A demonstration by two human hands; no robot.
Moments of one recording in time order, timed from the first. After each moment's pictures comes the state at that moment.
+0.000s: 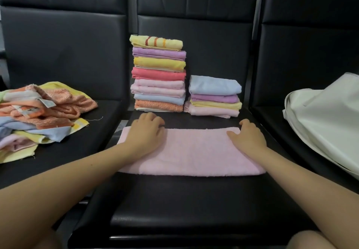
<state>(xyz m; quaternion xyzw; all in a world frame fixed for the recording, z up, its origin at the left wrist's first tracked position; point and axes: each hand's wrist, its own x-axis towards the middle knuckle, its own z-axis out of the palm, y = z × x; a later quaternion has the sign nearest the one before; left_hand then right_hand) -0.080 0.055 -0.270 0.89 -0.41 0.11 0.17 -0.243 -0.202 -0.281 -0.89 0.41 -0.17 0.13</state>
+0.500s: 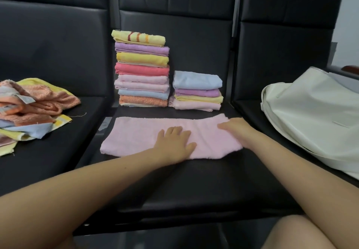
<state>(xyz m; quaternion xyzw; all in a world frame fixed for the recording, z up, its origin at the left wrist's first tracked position) -0.173 -0.009 -0.282 0.87 -0.48 -0.05 0.09 -0.284 -0.183 -0.241 -0.75 0.42 -0.14 0.49</state>
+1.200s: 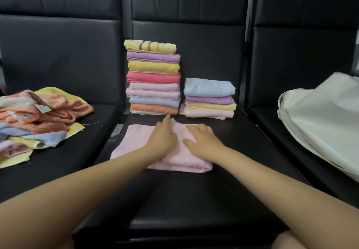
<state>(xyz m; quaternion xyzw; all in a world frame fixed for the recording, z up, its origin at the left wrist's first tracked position) -0.119 0.008 -0.270 0.86 -0.33 -0.05 0.38 -0.215 -0.107 -0.262 -0.96 0.20 -0.04 0.17</state>
